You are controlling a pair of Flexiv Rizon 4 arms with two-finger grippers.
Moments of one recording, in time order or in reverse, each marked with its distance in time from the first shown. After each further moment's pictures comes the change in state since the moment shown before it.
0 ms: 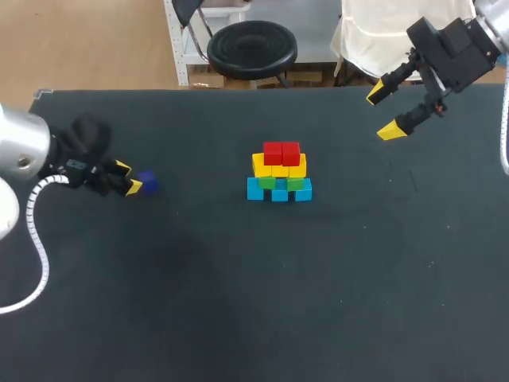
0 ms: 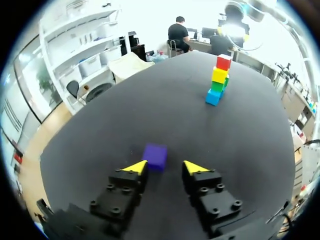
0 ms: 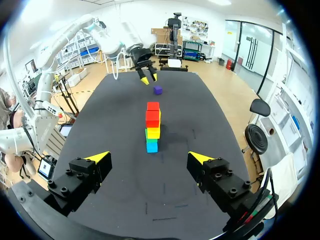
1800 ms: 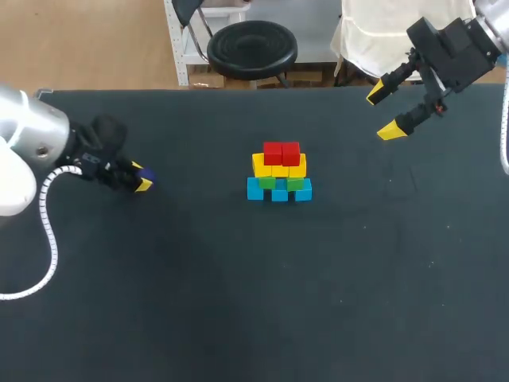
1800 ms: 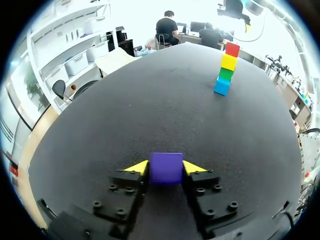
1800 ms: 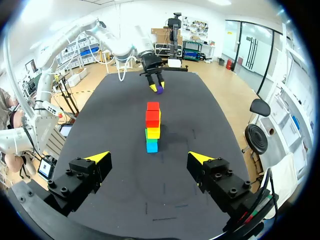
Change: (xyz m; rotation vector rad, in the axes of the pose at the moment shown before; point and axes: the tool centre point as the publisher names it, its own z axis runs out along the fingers) left arm 0.002 0.023 0.046 0.089 0.037 0.086; right arm 0.000 0.000 0.000 0.000 0.000 0.000
